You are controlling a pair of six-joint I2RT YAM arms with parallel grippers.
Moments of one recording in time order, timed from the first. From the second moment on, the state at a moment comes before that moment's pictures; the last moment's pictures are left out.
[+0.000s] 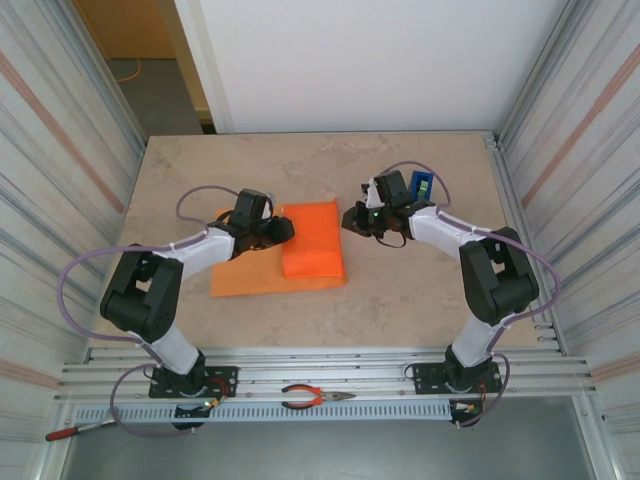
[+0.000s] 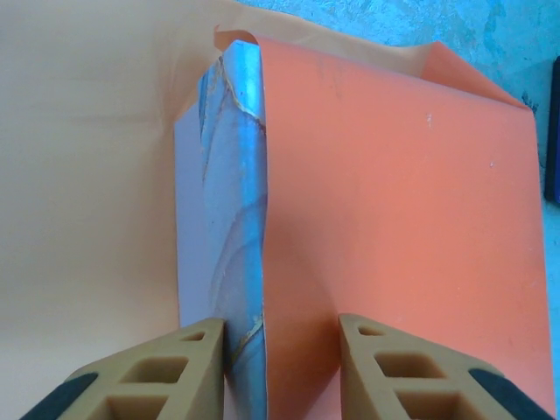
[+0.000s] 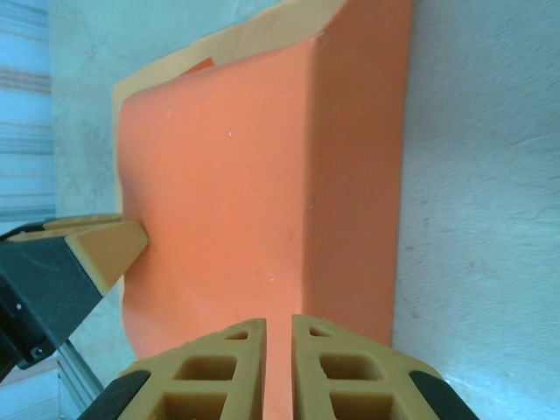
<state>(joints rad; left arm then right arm) -0.43 1.64 0.91 -0.10 0.22 -0.65 0.42 1.73 1.10 -0.22 -0.48 0.68</state>
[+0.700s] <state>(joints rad) -0.43 1.71 0.98 -0.11 0.23 -0.57 0.50 1.94 1.44 -0.38 -0.48 0.55</state>
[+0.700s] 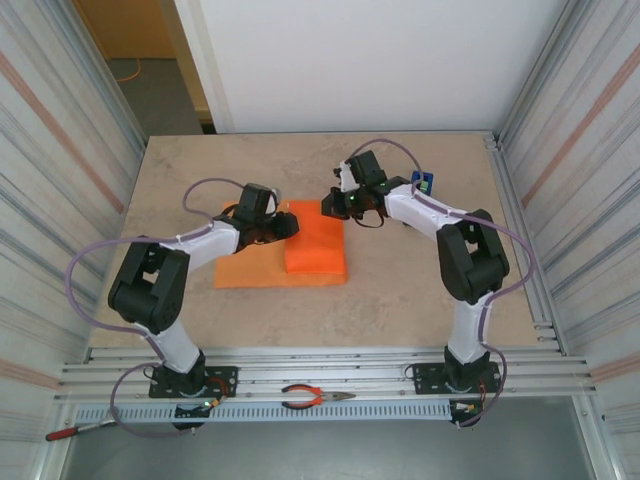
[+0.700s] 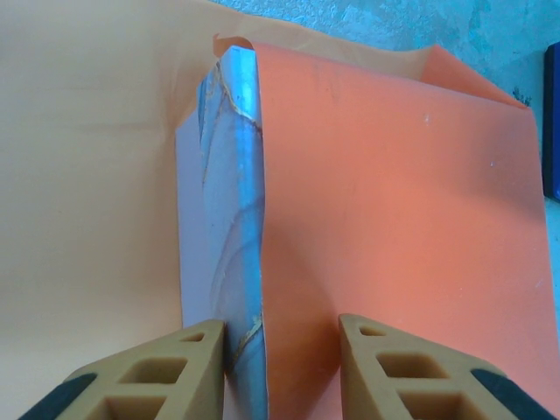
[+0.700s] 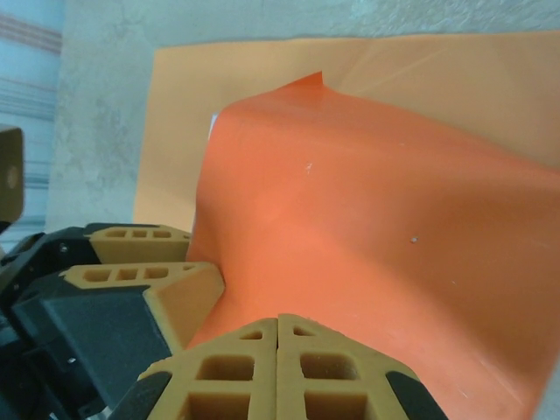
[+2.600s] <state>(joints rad) -0.05 1.38 0.61 -0.32 0.09 -0.65 0.50 1.98 1.36 -0.27 -0.52 0.54</state>
